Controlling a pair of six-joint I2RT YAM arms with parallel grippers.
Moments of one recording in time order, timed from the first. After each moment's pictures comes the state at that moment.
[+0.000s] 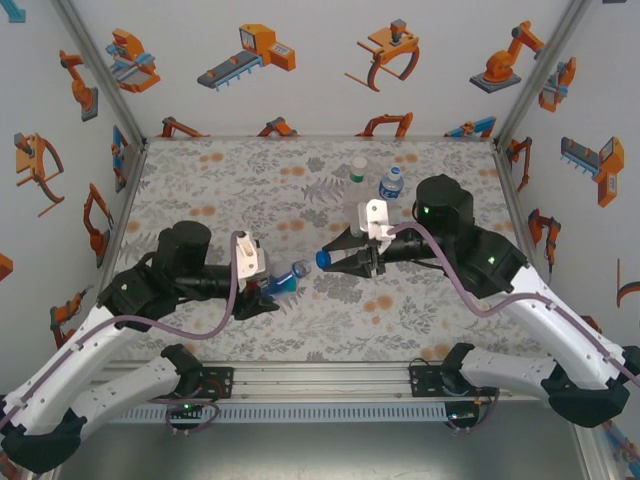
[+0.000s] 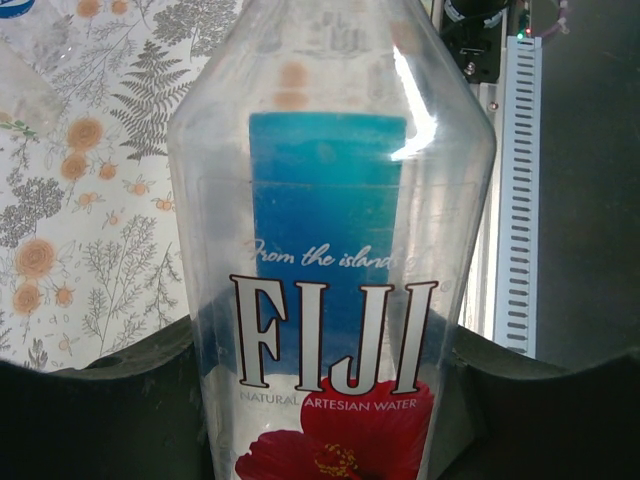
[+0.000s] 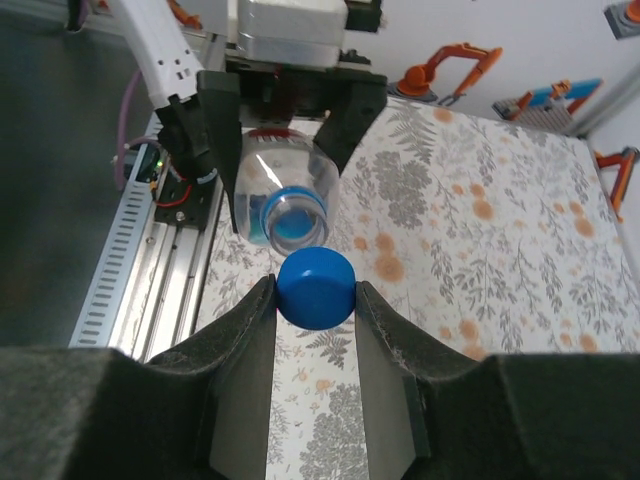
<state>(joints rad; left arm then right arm) -0.78 0.79 0.99 -0.75 0.59 0.39 0.86 1.06 1.34 -0.54 -0.76 -0.44</state>
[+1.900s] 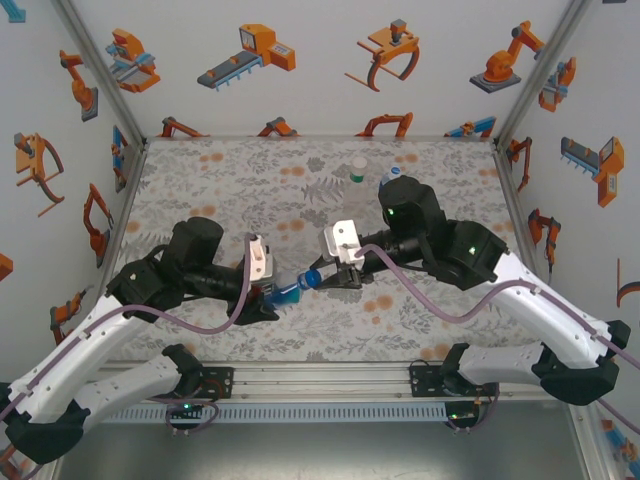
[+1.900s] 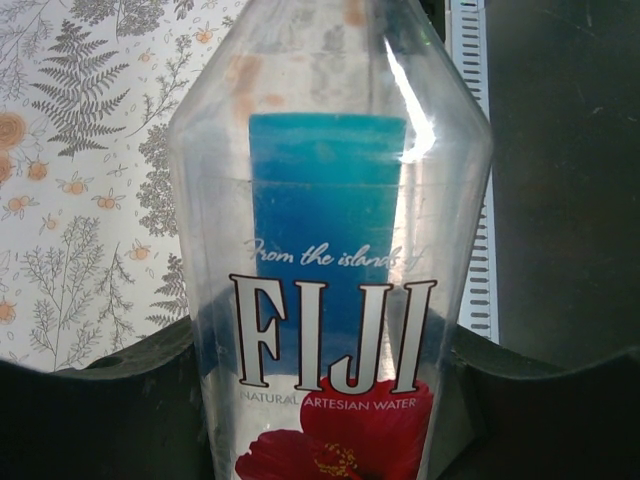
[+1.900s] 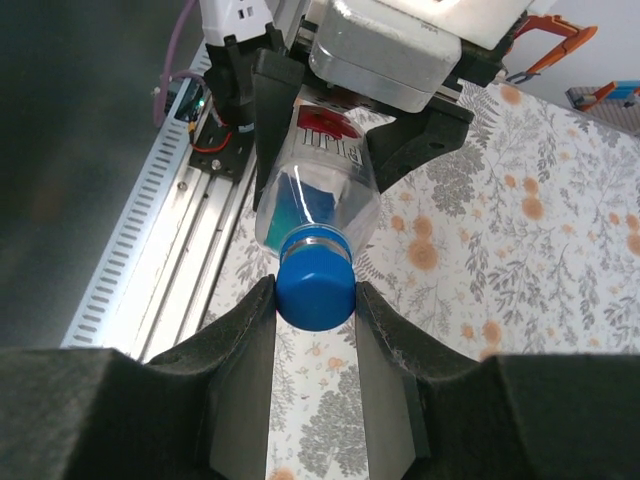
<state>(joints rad) -0.79 0.86 1.02 -0.85 0.67 0.46 0.99 1.17 1.46 -0.74 -0.71 -0.59</state>
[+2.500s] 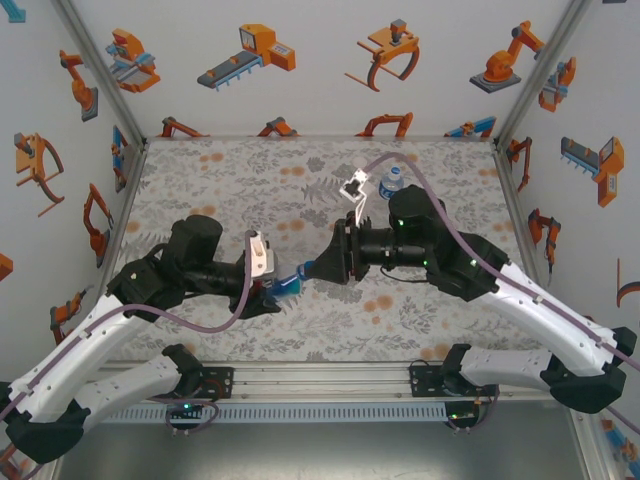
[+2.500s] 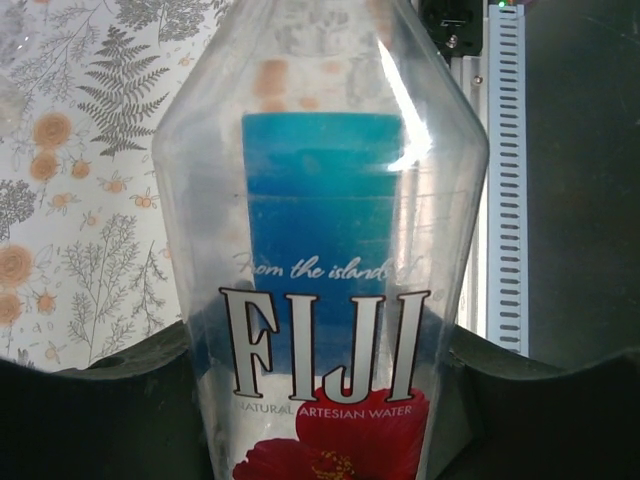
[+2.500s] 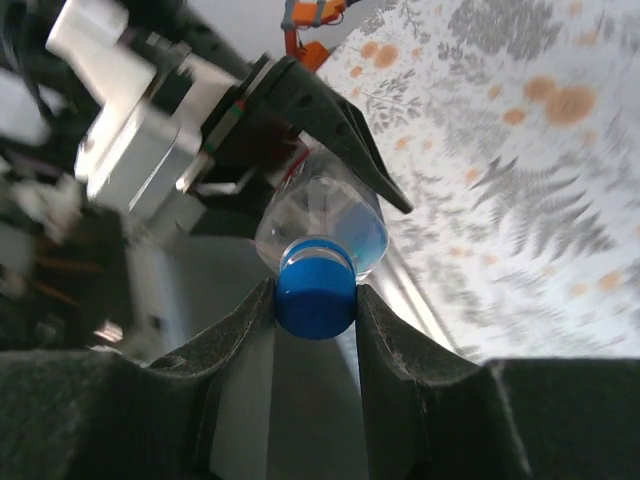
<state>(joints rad) -0.79 0.86 1.02 -0.80 0.61 0.45 1.00 1.10 1.33 -0.56 -0.35 0.64</state>
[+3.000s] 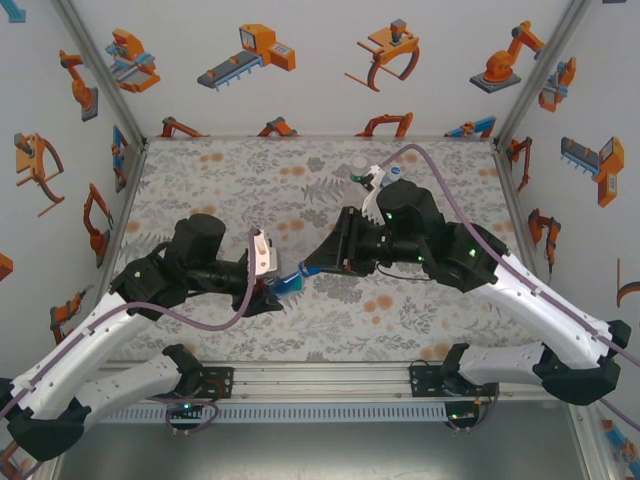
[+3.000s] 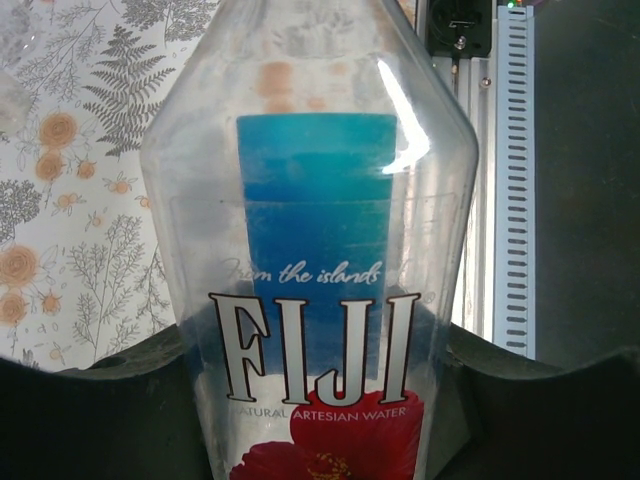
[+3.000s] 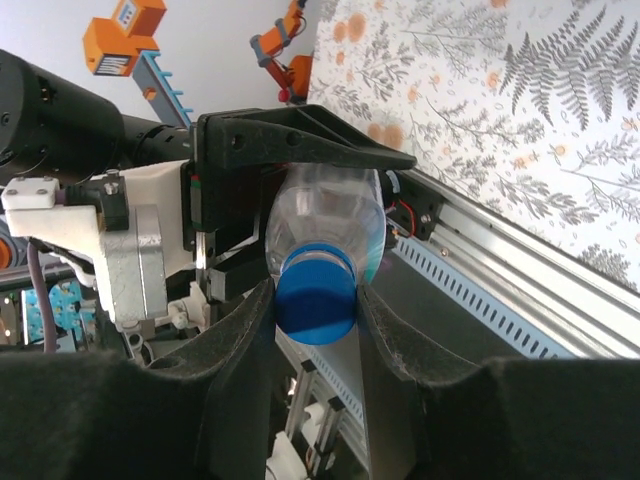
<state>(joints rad) -0.80 0.87 1.02 -0.79 0.60 0.45 1.00 1.18 1.47 -0.80 -0.22 1.08</state>
